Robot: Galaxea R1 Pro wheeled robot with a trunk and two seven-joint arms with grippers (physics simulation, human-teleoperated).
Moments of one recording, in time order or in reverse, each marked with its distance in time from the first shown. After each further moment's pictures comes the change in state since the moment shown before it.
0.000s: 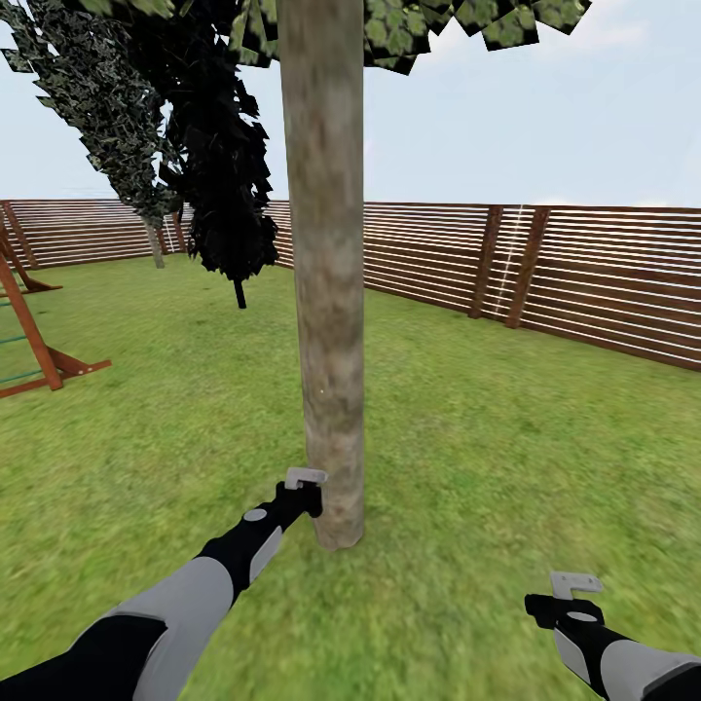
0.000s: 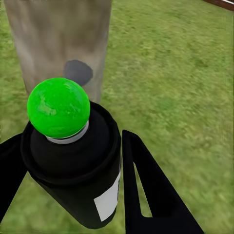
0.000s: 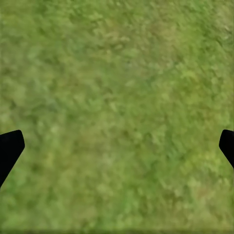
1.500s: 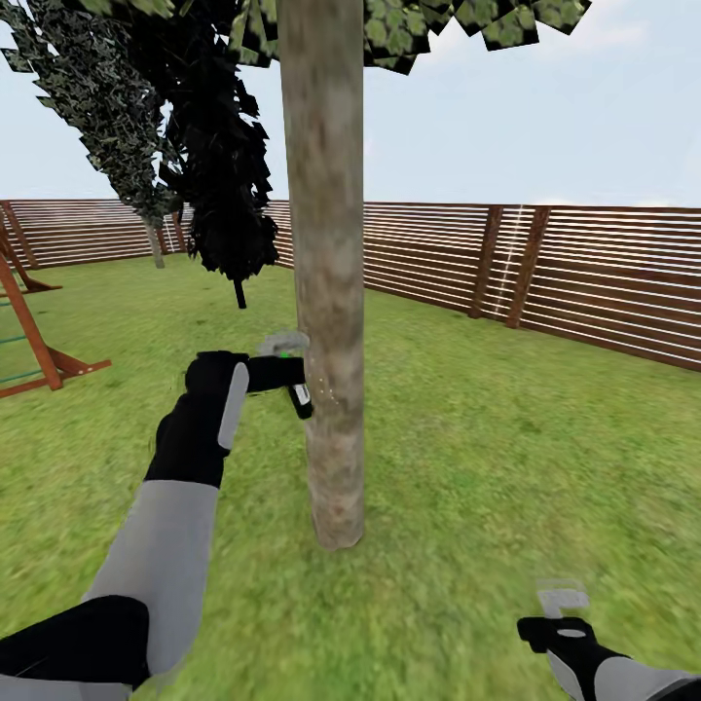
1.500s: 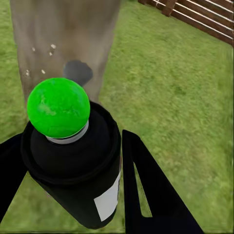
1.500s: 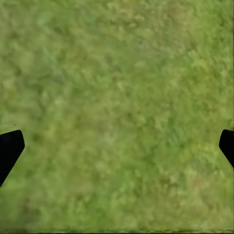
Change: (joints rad) left arm -0.139 -0.028 0.098 -0.973 0.007 1.139 -0.017; right arm 0.039 0.031 0.001 0.000 0.092 0.048 0.000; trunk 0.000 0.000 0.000
